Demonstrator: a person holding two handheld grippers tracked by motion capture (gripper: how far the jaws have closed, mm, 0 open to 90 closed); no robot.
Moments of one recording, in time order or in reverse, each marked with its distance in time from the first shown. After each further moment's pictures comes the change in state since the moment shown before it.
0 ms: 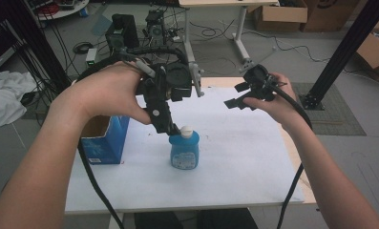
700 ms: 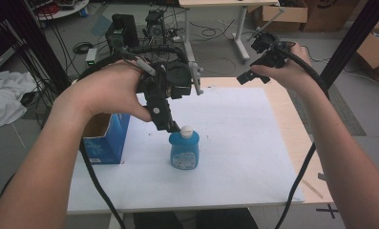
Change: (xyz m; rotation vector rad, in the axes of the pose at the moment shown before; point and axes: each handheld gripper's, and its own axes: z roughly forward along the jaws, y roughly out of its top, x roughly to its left) left arm 0.006 -0.001 0.003 0.006 0.017 -0.001; right arm -0.032 0.049 -0.043 0.180 -0.120 0.093
